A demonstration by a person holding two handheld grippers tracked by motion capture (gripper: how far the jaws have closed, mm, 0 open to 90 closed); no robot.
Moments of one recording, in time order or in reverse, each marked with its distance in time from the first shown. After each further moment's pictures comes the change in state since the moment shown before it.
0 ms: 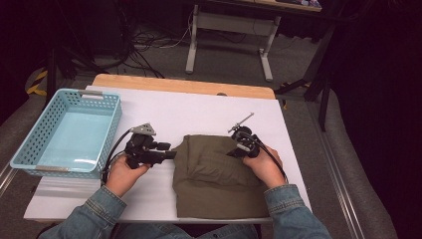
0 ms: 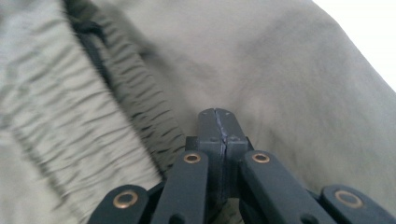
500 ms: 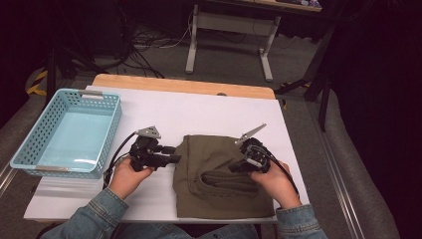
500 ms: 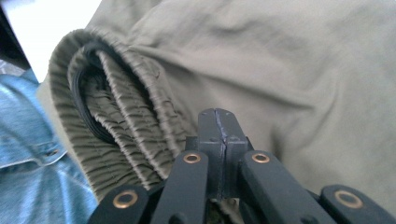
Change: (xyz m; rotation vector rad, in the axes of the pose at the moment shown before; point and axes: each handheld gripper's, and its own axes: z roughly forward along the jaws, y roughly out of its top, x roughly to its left) left arm -0.012 0.001 0.010 0.021 -0.055 0.022; right arm 0.042 -0.038 -0.037 -0.082 0.107 -0.074
